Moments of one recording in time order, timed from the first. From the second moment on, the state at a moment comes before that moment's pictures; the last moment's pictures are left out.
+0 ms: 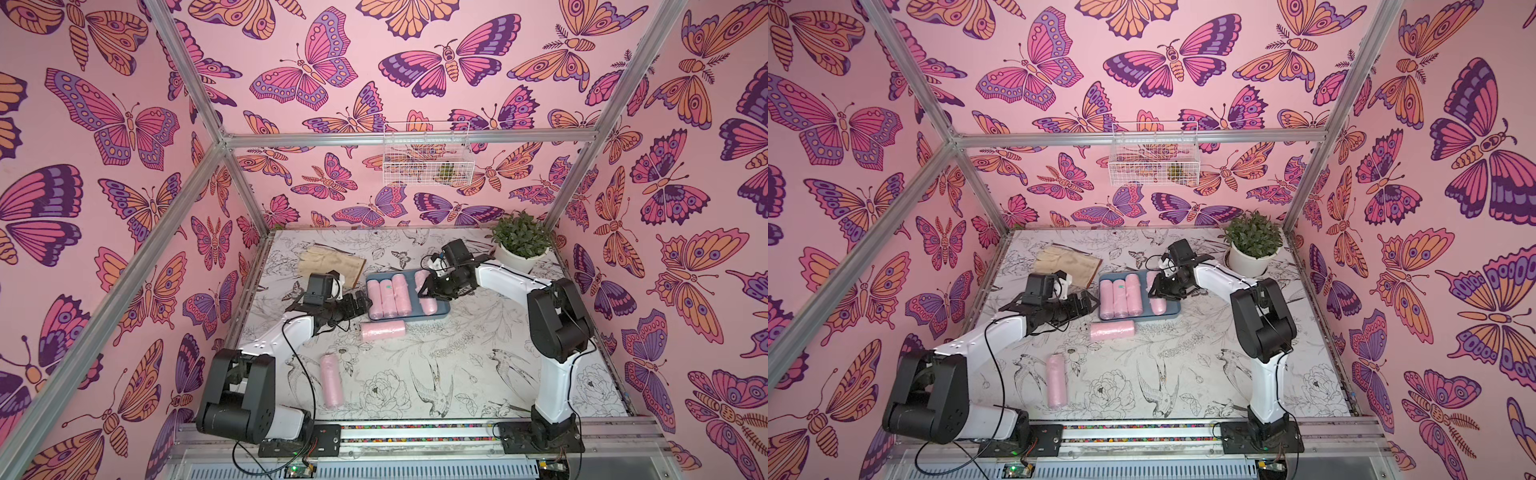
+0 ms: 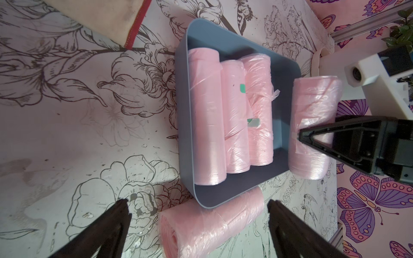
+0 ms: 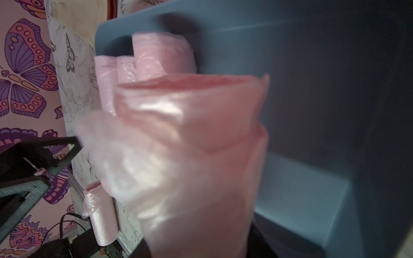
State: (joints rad) left arm -0.18 1.42 0.76 -0.22 0.43 -0.51; right arm 0.51 2.02 1.47 -0.57 -0.52 0.44
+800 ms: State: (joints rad) left arm -0.18 1.42 0.76 -0.22 0.43 -0.51; right arm 0.51 2.18 1.56 -0.50 -0.56 0.54
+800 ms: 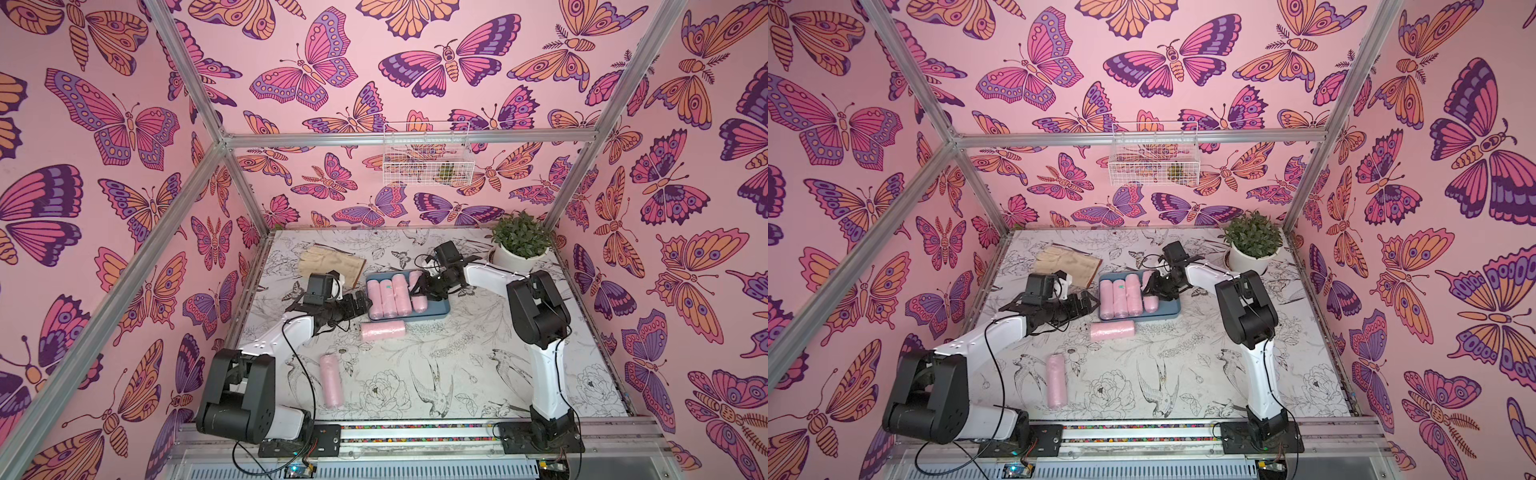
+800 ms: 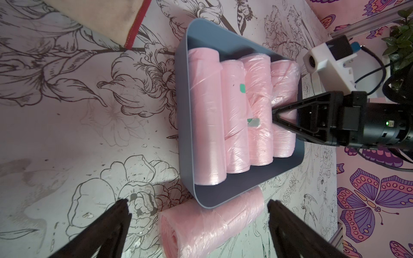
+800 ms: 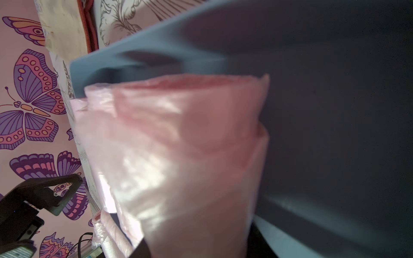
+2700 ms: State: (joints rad) left arm -0.18 1.42 0.76 -0.22 0.43 -0.51; right arm 0.51 2.18 1.59 -0.55 -0.59 0.47
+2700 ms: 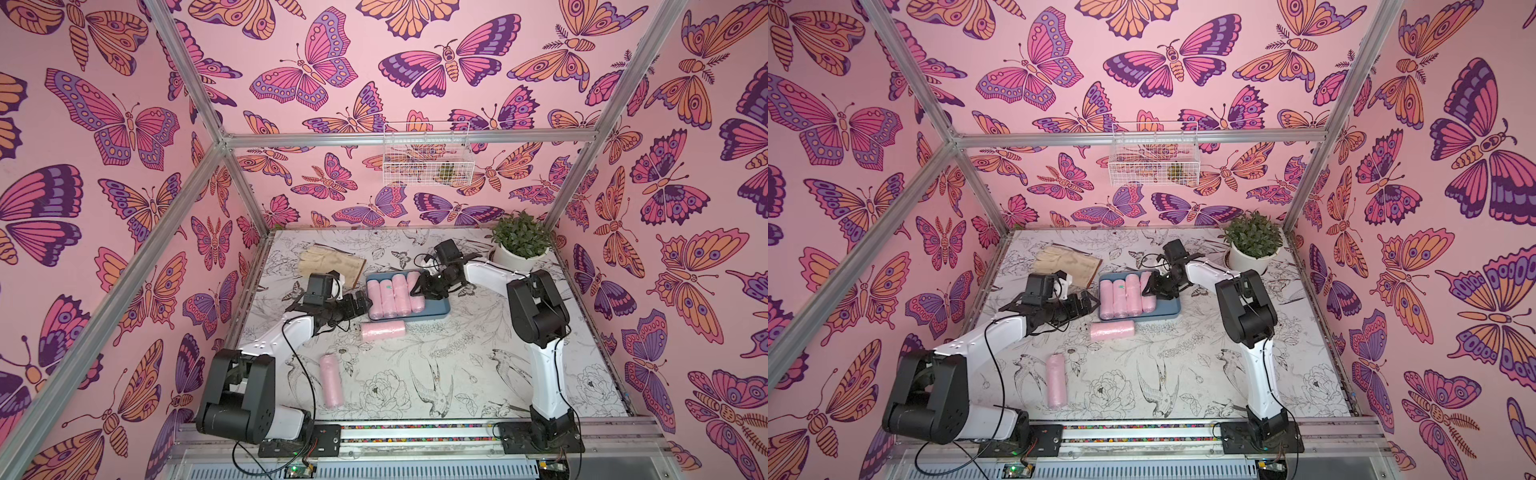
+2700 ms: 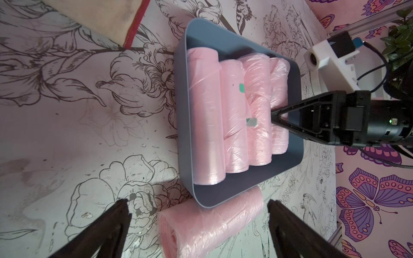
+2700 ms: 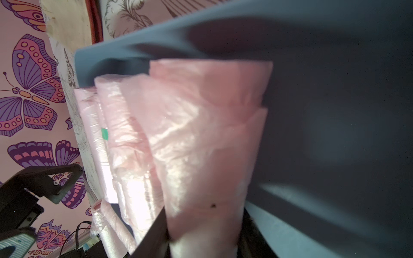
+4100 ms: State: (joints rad) left arm -0.18 1.41 0.76 -0.23 0.43 -0.51; right arm 0.51 2.17 1.65 -0.68 -0.53 0.39
